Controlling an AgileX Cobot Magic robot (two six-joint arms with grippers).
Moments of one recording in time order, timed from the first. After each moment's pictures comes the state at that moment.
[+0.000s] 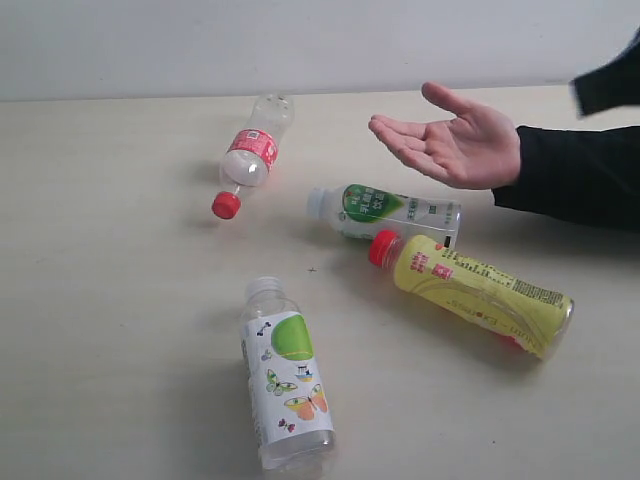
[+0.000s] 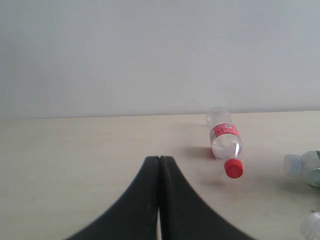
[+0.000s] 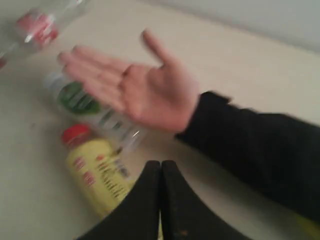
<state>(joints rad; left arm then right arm) -0.04 0.01 0.00 0.05 0.14 -0.07 0.34 1.09 -0.94 -0.04 0.75 -0.06</state>
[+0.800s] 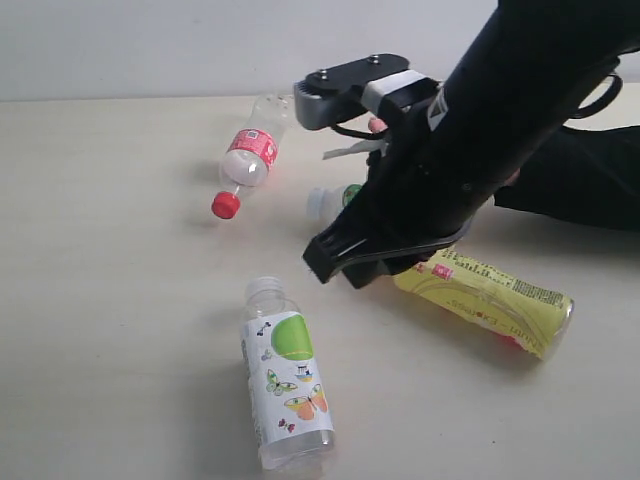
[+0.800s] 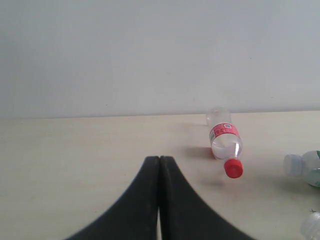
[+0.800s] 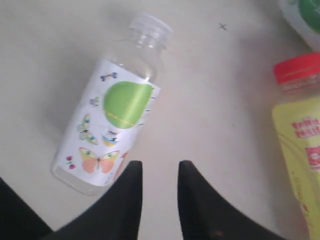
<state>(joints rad) -0.04 0.01 0.00 0.05 0.14 -0.07 0.72 1.53 -1.10 0.23 0.92 -0.08</state>
